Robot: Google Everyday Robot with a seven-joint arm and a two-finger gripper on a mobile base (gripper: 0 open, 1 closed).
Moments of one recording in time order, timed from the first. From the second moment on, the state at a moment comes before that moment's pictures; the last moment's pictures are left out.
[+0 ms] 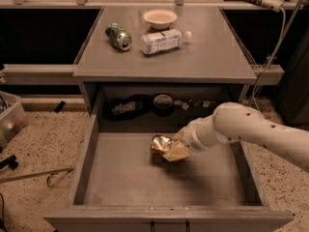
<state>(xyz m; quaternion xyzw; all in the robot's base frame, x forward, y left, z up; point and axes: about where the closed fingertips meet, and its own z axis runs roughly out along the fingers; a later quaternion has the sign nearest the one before) 0.551 -0.077 0.645 -0.51 0.79 0.14 0.30</state>
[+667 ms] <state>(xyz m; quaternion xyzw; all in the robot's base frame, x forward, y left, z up) 0.547 -0.090 0.623 -0.50 0.81 0.14 0.28</state>
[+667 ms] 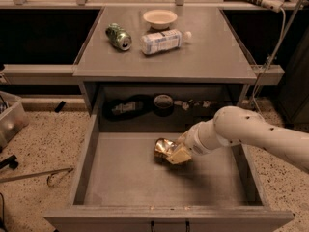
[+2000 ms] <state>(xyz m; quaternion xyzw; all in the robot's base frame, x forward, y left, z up) 0.547 -0.089 0.623 -0.50 0.81 0.14 0.28</state>
